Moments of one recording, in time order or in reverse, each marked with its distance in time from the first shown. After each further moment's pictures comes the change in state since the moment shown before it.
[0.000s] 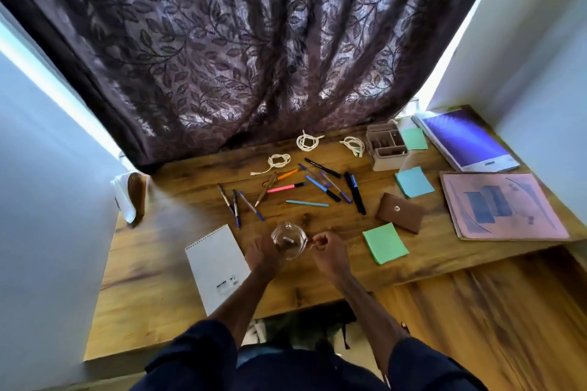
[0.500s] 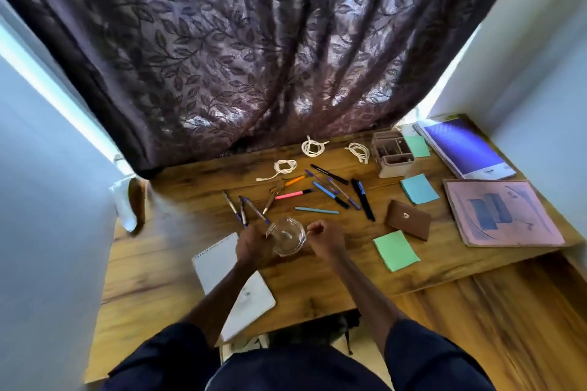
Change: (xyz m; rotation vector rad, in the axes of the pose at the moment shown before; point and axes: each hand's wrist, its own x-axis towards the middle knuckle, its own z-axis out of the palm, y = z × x) left_hand 0.044 -0.018 -0.066 -0.192 -0.029 -0.022; right_hand 0.027 -0.072 0.015 -0.080 0.036 0.000
